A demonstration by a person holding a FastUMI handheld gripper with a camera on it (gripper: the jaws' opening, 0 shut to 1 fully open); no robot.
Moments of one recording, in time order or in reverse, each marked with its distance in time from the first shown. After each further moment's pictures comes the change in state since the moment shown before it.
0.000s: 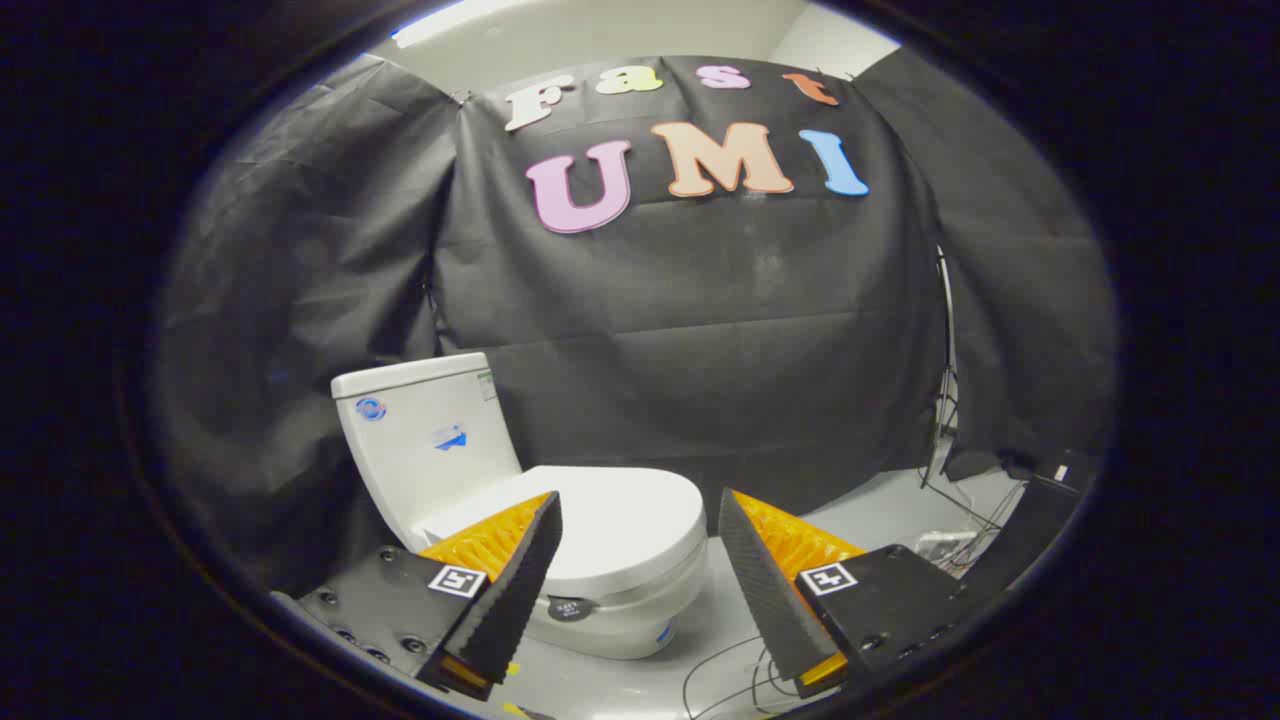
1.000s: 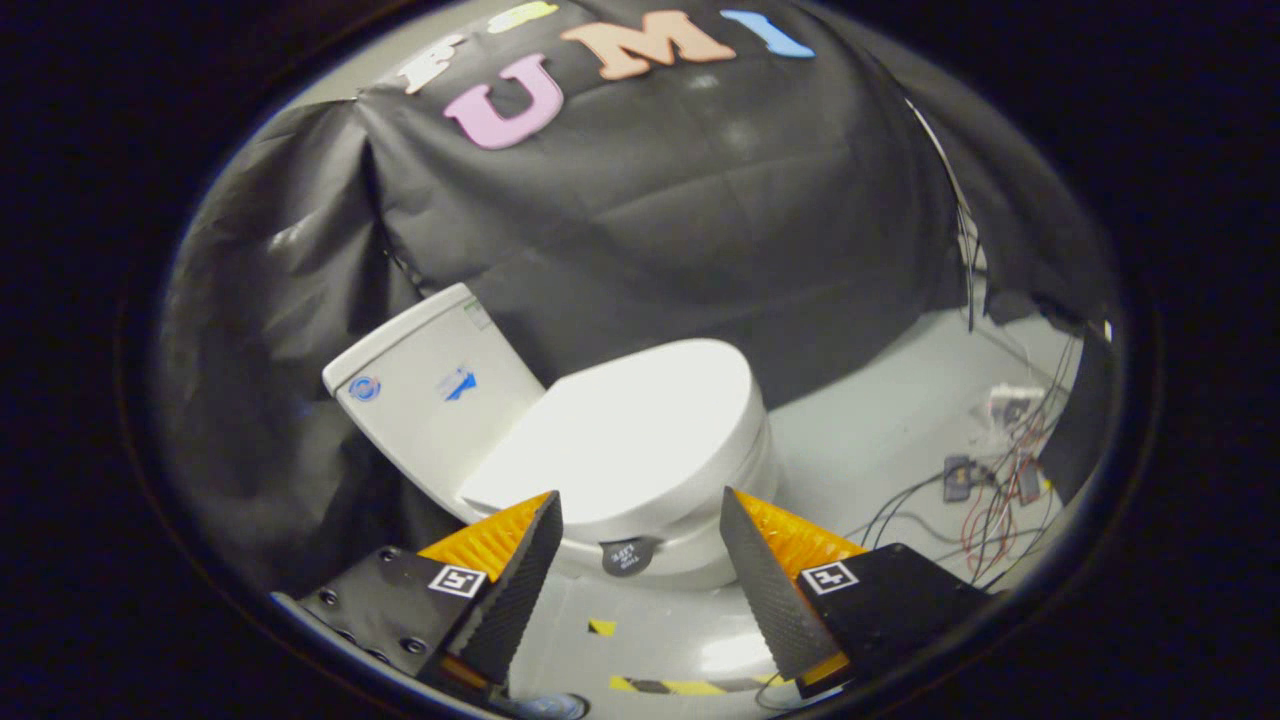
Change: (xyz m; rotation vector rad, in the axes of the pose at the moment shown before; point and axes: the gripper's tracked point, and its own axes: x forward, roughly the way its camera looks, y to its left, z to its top) arm 0.042 0.039 -0.121 0.302 0.451 0.077
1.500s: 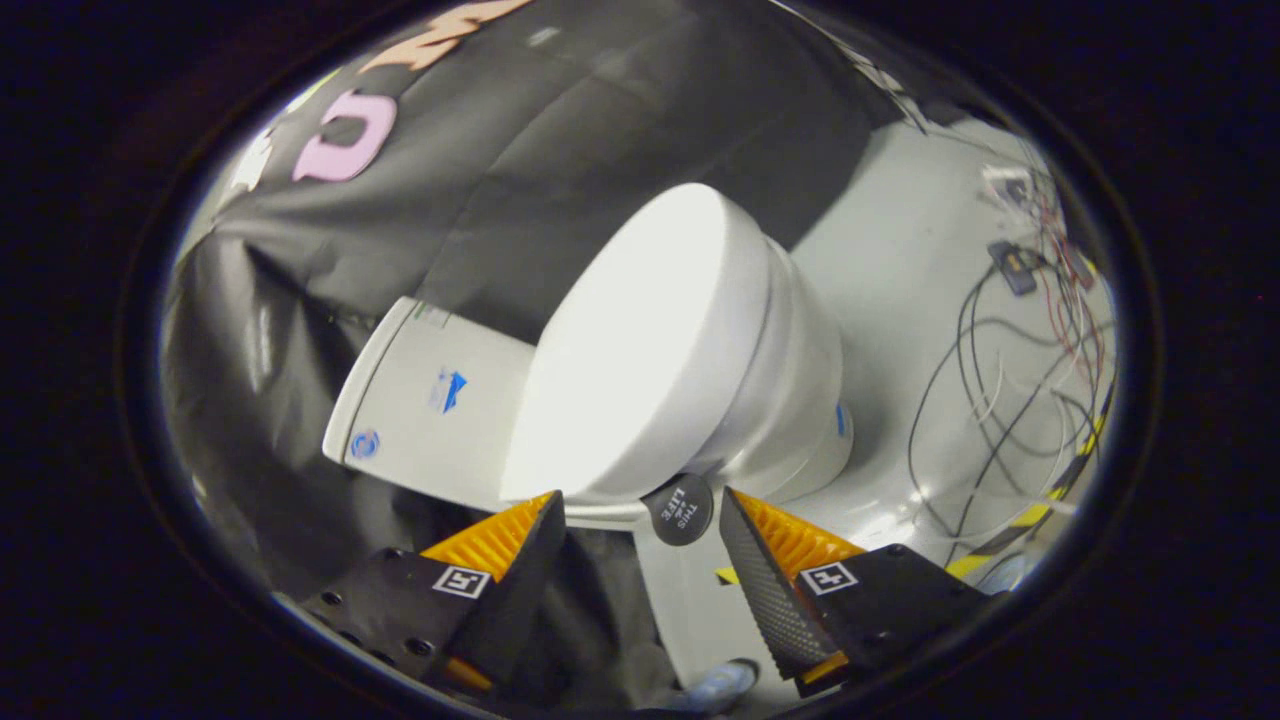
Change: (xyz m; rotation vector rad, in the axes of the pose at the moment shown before) arm 0.061 0.012 -0.073 0.535 0.222 0.044
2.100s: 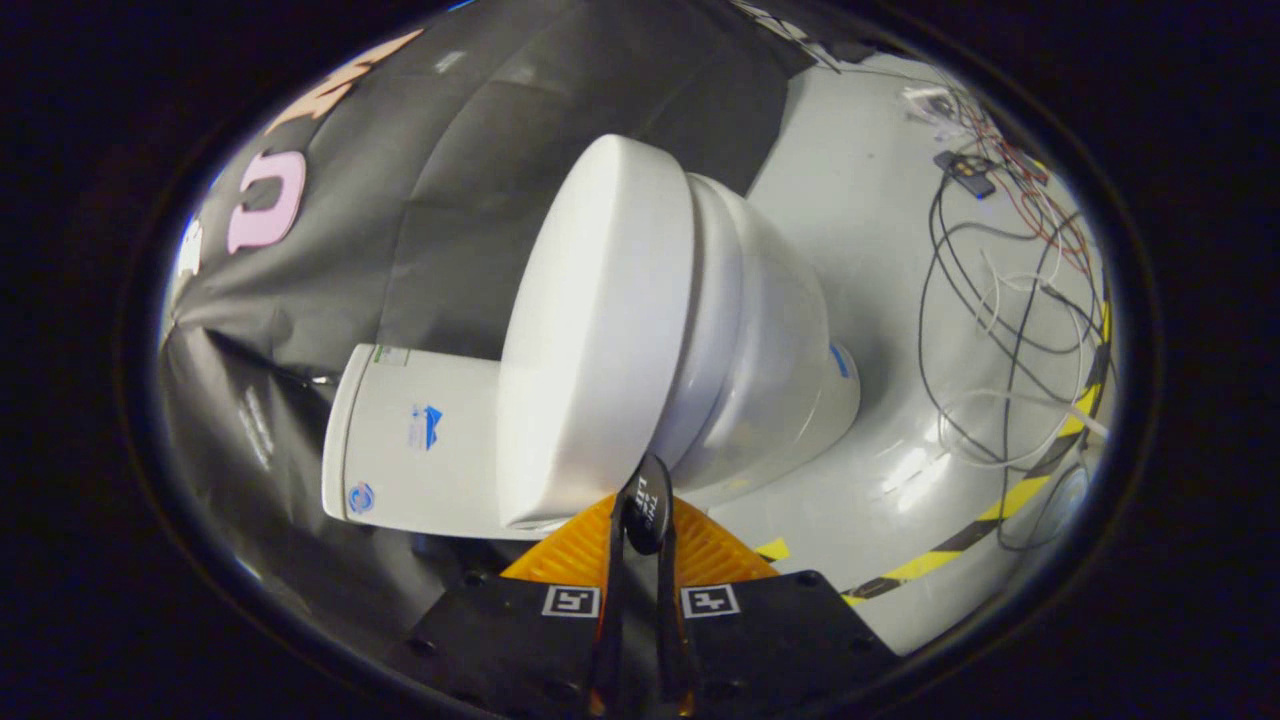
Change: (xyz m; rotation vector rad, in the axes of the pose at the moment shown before) arm 0.026 0.002 -0.015 0.240 0.027 0.012
